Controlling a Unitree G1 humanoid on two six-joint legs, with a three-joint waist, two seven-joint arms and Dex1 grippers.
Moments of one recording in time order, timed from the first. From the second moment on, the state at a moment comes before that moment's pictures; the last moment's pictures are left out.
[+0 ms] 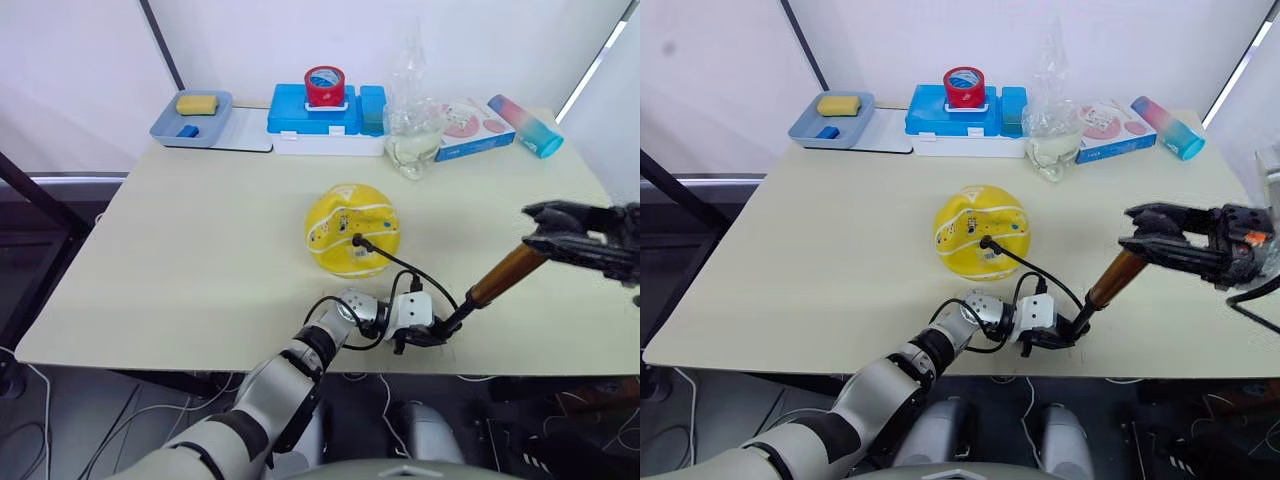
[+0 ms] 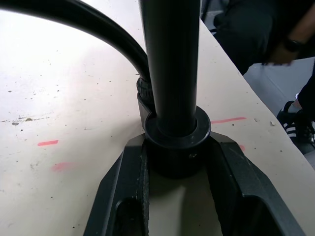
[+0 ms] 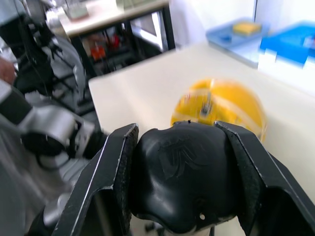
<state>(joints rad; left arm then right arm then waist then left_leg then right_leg) -0.75 -0.10 -0.40 1.20 0.24 -0.52 -0.99 -0.09 -1.06 -0.55 -0.42 1.17 0.84 1.02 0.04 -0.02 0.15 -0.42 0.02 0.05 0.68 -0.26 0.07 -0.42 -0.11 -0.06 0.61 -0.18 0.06</state>
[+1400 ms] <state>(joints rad) -0.75 -0.10 -0.40 1.20 0.25 -0.52 -0.99 -0.17 -1.11 -0.59 -0.35 1.26 0.95 1.03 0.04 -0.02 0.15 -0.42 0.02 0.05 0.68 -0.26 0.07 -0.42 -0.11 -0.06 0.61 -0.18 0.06</state>
